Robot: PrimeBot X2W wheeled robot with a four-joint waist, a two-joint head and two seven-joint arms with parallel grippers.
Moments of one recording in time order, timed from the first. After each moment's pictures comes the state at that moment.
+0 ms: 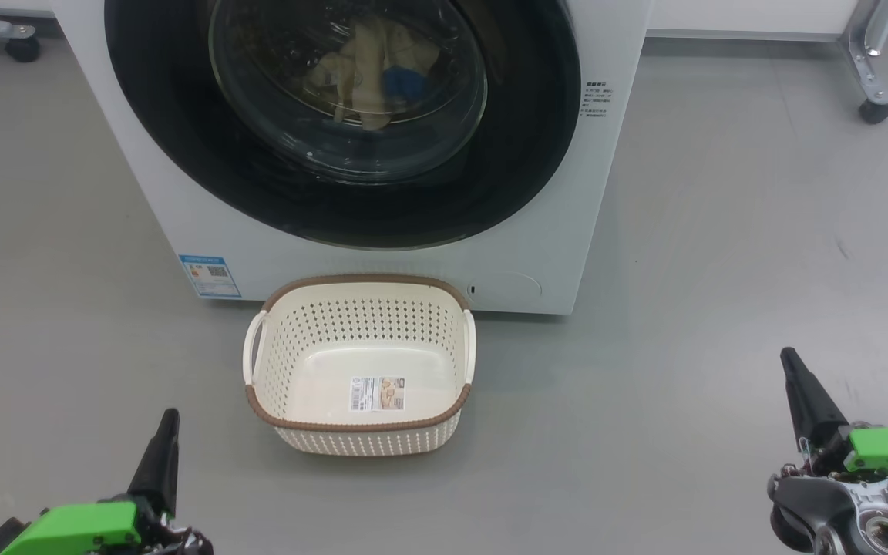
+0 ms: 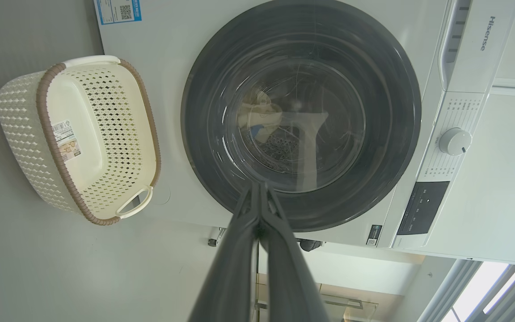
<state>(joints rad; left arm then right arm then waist) -0.06 0.03 0.08 0.27 -1.60 -0.12 0.11 -0.05 -0.05 -0.12 0.28 1.62 0.13 0.10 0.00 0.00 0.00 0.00</state>
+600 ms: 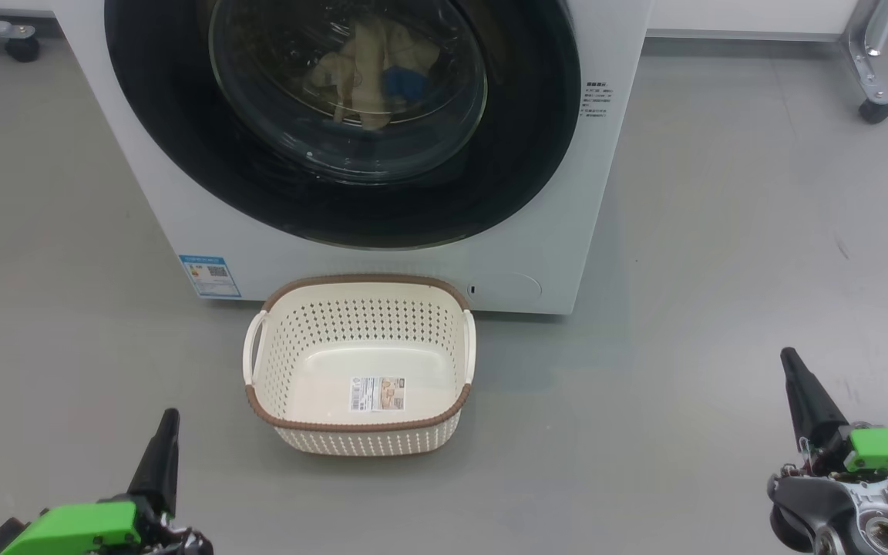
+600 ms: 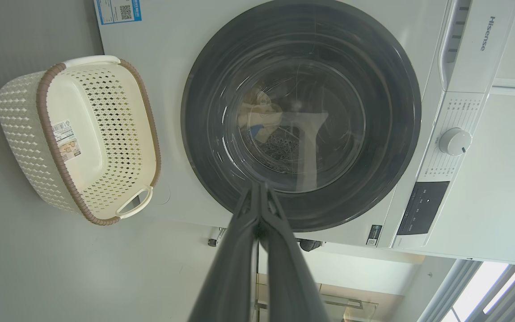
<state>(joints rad) -0.06 0.03 0.08 0.27 -1.60 -0.12 0.11 -0.05 -0.05 -0.12 0.28 1.62 0.13 0.10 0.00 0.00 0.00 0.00</state>
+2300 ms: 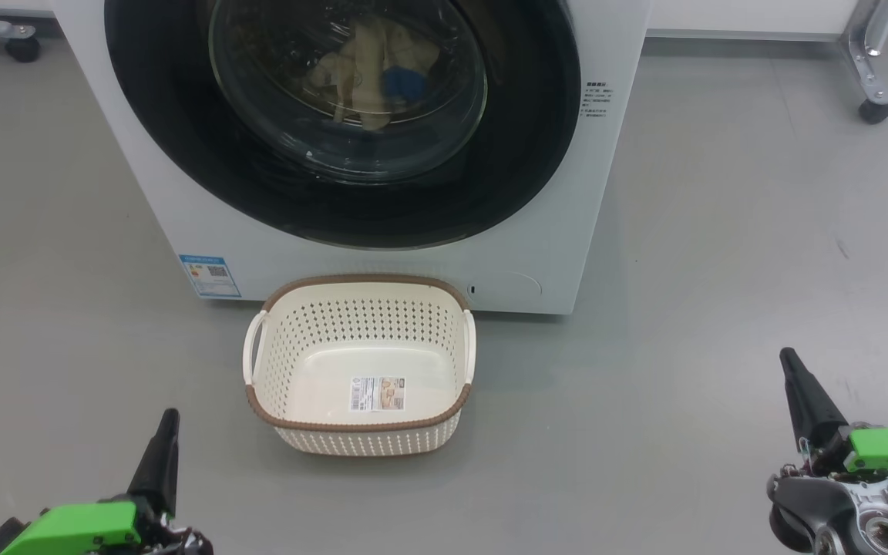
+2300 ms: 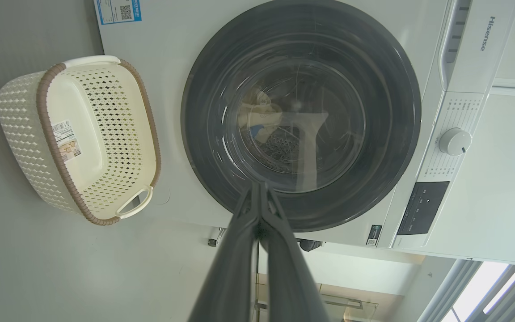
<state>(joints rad) -0.06 0.03 0.08 0.27 -1.60 -0.12 0.11 -0.05 -0.05 -0.12 0.28 1.62 0.13 0.11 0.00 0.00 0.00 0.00</state>
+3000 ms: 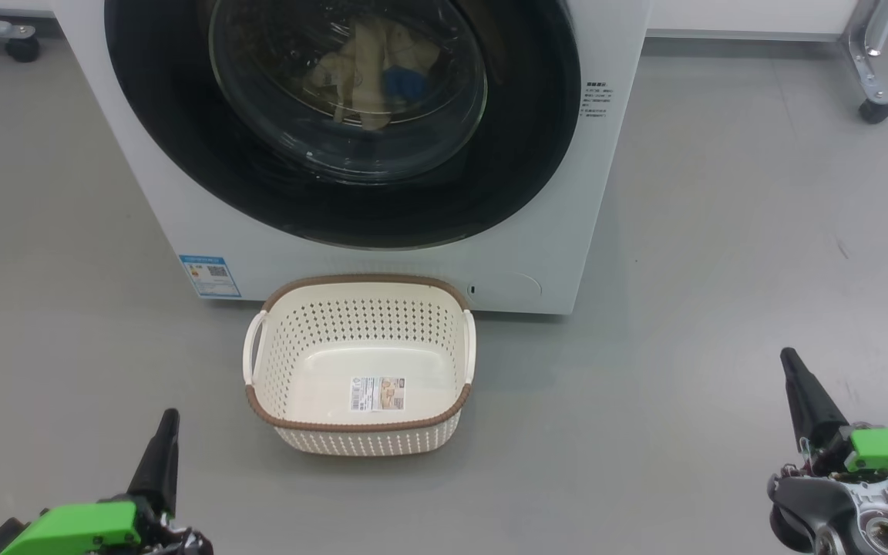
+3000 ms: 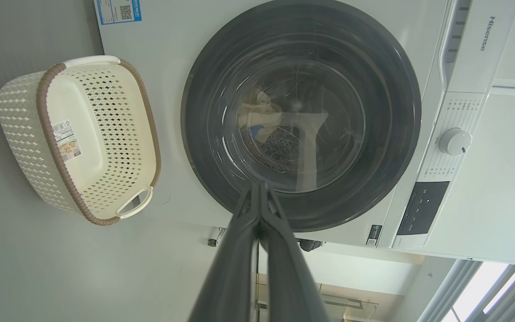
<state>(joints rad) -0.06 0.03 0.08 0.27 -1.60 -0.12 0.11 -0.05 -0.05 -0.13 0.28 1.62 0.13 0.11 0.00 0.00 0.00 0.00</state>
